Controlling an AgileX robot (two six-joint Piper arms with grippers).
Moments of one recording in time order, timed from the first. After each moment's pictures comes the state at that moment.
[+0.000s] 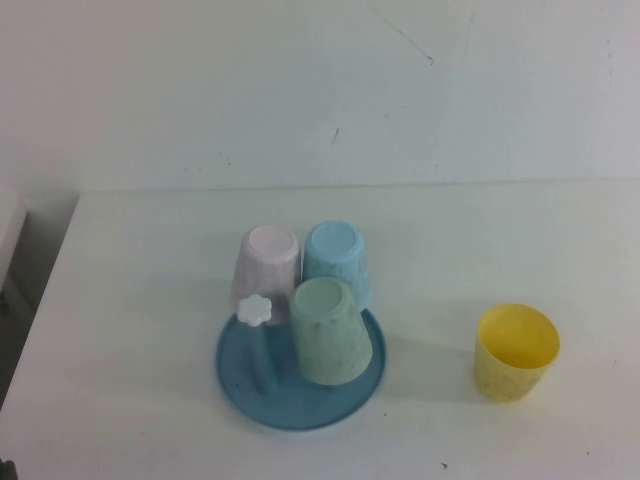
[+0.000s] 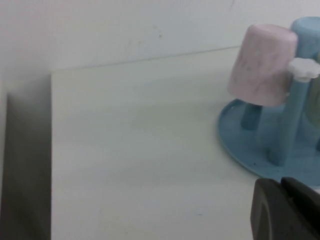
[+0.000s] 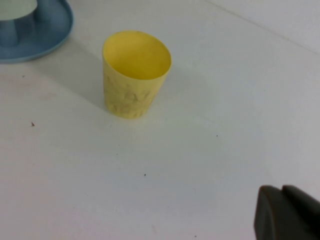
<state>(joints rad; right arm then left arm) 0.37 0.23 -0.39 -0.13 0.81 -0.14 -0.28 0.04 -0.19 -0.03 0.53 -0.05</state>
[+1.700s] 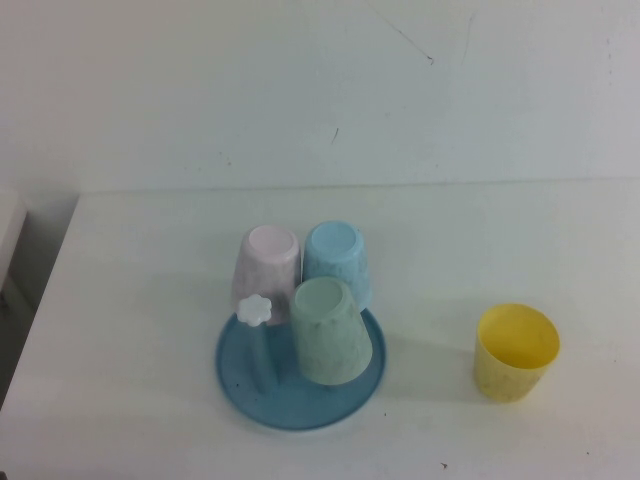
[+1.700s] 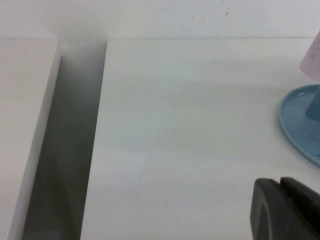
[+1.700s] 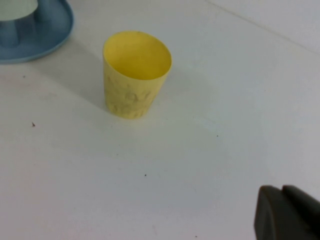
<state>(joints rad) 0.37 0.23 -0.39 -0.13 0.81 -0.14 -0.05 -0.01 0.02 -0.12 0.38 0.00</state>
